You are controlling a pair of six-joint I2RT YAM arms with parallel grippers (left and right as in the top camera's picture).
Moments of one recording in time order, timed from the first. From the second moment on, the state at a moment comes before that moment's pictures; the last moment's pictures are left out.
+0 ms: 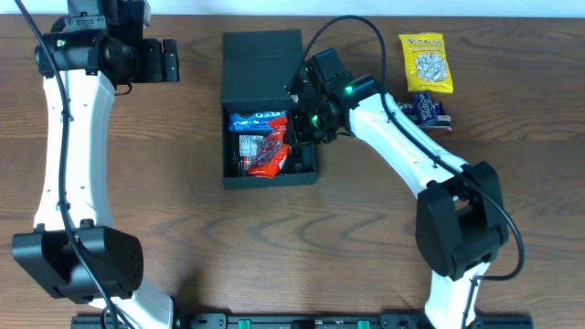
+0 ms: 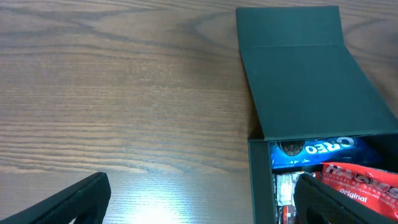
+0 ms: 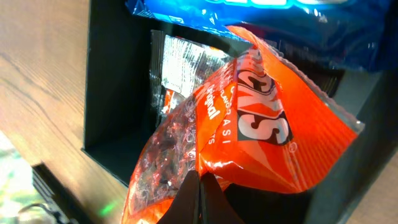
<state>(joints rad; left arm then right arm) 0.08 1.80 1.88 -1.07 0.13 0.04 0.48 2.02 1.62 -0.81 -0.49 0.27</state>
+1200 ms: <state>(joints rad) 0.08 1.80 1.88 -1.07 0.13 0.04 0.37 1.92 1.79 -0.89 -0.28 0.13</state>
